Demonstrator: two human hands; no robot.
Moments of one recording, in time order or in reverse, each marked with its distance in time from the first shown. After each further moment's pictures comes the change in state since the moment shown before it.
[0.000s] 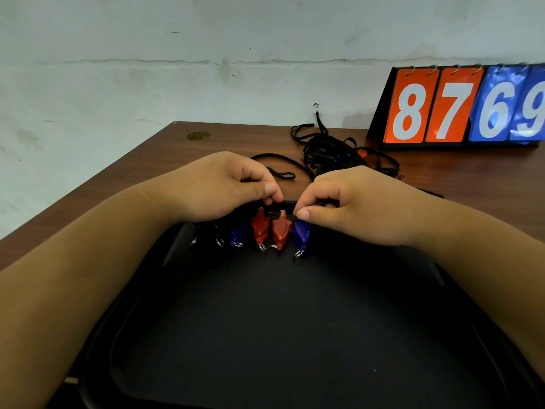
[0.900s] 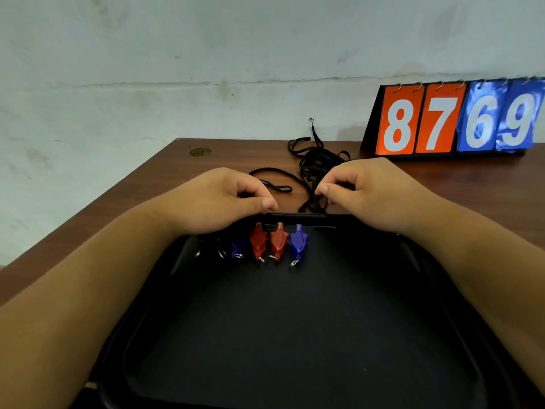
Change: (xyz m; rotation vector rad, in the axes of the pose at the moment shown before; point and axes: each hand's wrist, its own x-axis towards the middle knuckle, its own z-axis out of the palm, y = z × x) left_hand -0.005 0.002 -0.003 0.009 0.014 -0.015; right_hand 0.000 0.021 -0.017 0.020 0.232 0.171
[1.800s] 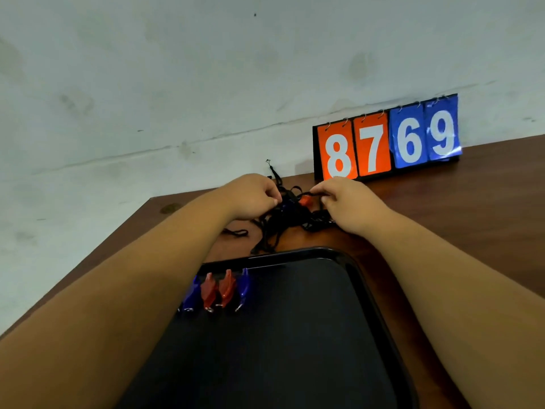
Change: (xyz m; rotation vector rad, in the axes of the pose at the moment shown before) left_hand 0.148 0.084 0.026 0.357 0.002 -0.045; right_hand 0.010 0.101 -0.017 0.084 0.211 0.228
